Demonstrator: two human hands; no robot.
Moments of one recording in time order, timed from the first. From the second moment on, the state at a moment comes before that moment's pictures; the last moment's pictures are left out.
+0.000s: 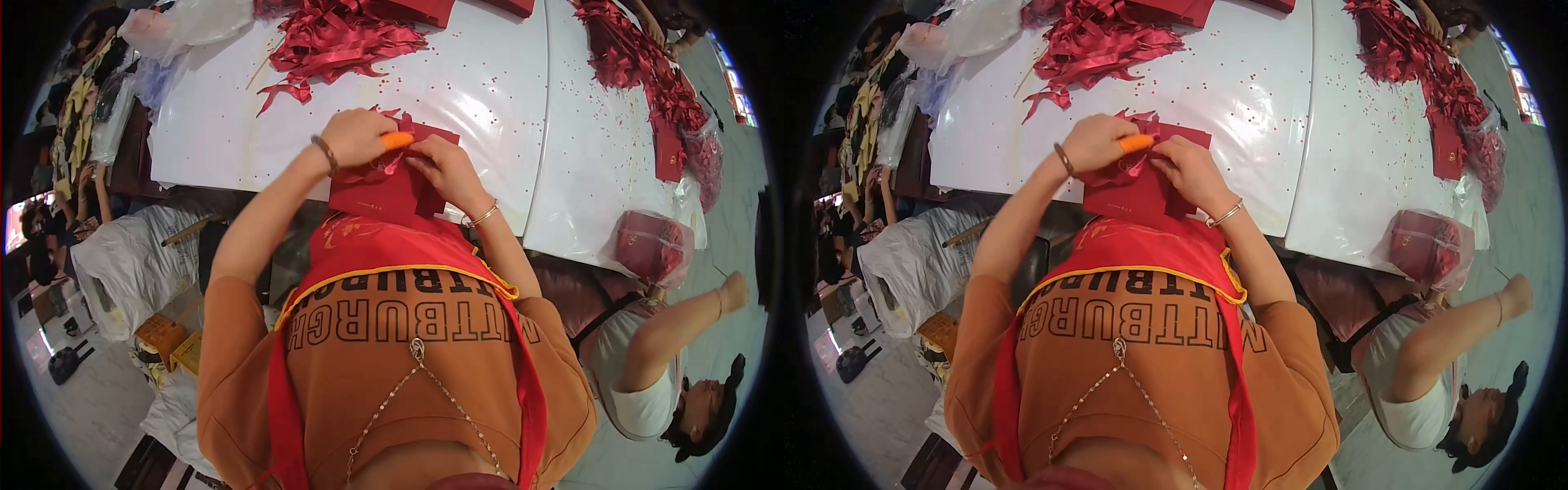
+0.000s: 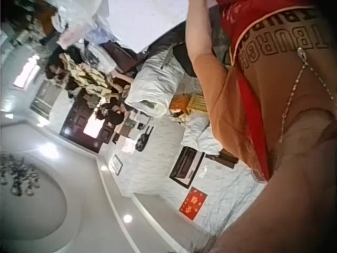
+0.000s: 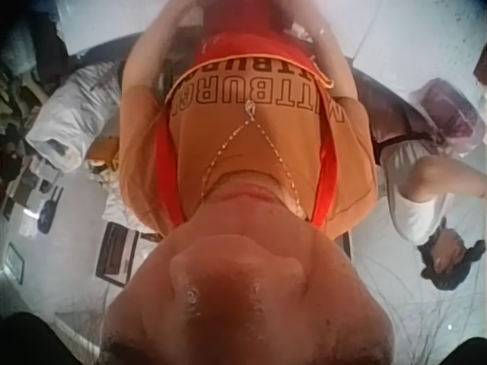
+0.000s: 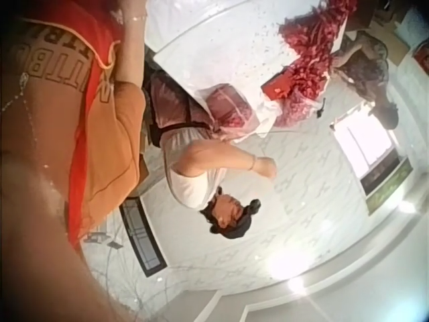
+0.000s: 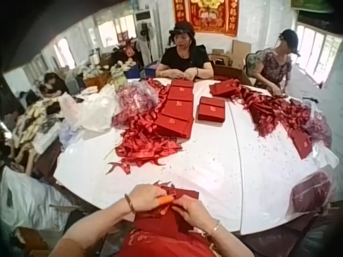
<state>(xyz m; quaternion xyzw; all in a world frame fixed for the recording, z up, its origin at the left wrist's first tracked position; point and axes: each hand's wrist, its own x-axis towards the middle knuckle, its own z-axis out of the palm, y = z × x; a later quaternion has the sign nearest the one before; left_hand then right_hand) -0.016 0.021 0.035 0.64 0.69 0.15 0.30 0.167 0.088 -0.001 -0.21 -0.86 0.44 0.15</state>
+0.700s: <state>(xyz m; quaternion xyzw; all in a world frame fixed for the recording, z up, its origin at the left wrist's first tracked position) -0.079 0.058 -0.007 0.52 0.75 0.24 0.33 0.166 0.080 -0.003 -0.20 -0.86 0.43 0.17</state>
